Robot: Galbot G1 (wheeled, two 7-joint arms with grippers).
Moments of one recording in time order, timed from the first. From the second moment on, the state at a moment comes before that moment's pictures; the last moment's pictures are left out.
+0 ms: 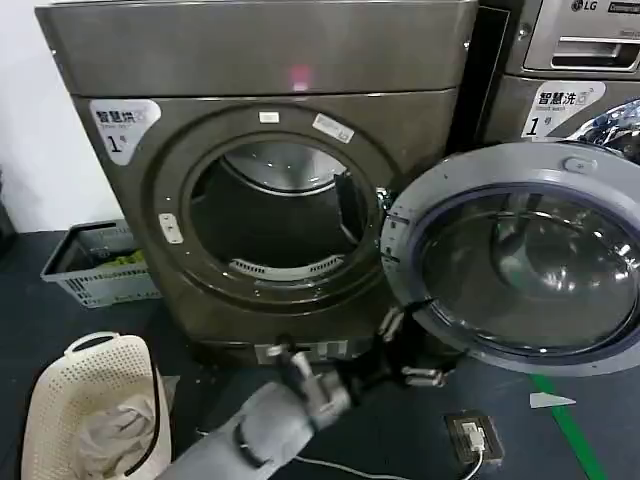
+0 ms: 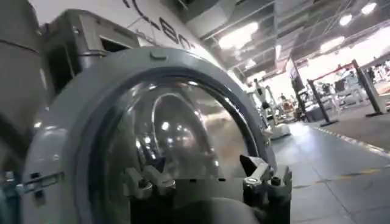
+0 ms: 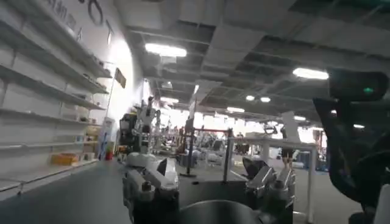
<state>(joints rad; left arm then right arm) 0.79 -1.14 0.30 -1.95 -0.21 -0.07 0.25 -1.68 1.38 2.17 1.69 0.50 -0.08 0.15</state>
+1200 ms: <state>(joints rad) 1.37 -0.48 -0.63 -2.01 0.86 -0.82 0.42 -1.66 1.37 2.06 1.66 0.50 -0.05 0.13</state>
